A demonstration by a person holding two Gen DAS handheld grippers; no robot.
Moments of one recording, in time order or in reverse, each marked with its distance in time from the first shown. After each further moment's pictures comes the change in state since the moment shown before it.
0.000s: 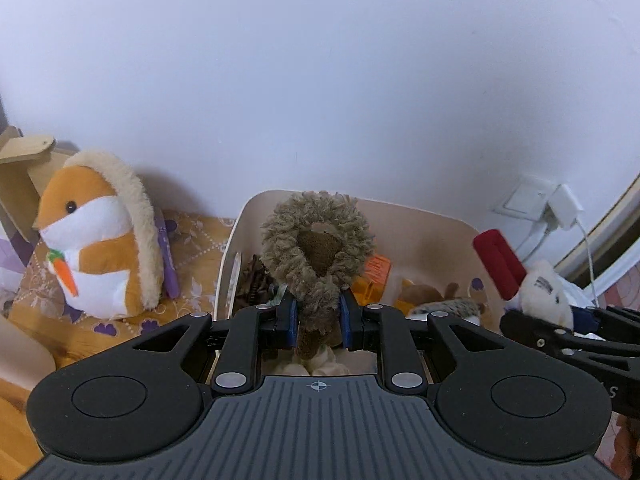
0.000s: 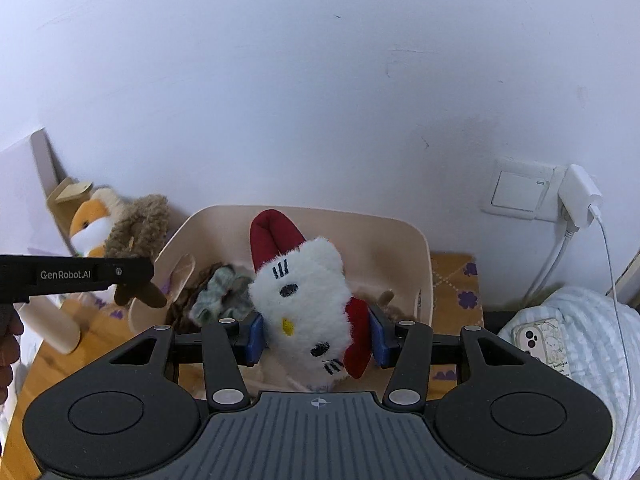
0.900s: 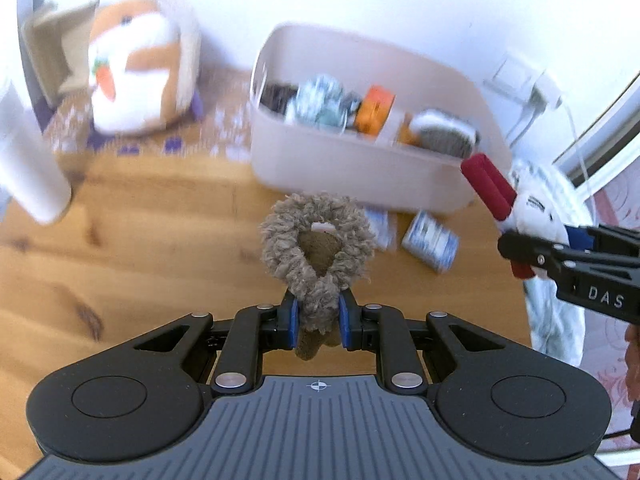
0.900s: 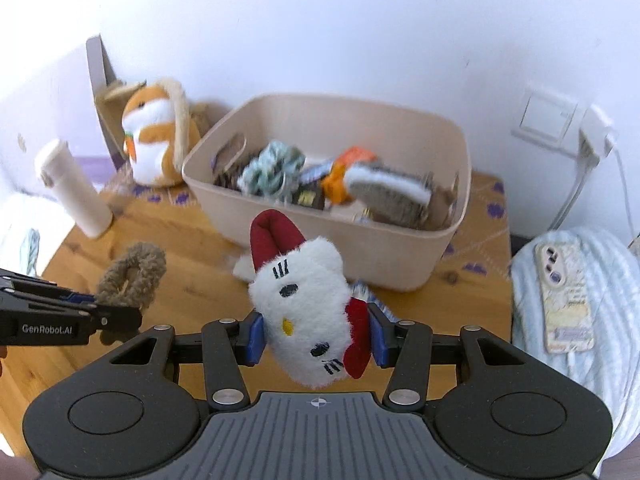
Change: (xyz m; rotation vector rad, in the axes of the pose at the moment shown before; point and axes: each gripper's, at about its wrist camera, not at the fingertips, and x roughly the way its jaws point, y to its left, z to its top) left arm -0.067 0.020 -0.143 -0.023 0.170 -0.010; right arm -0.043 0.030 -0.094 -0.112 0.118 0.061
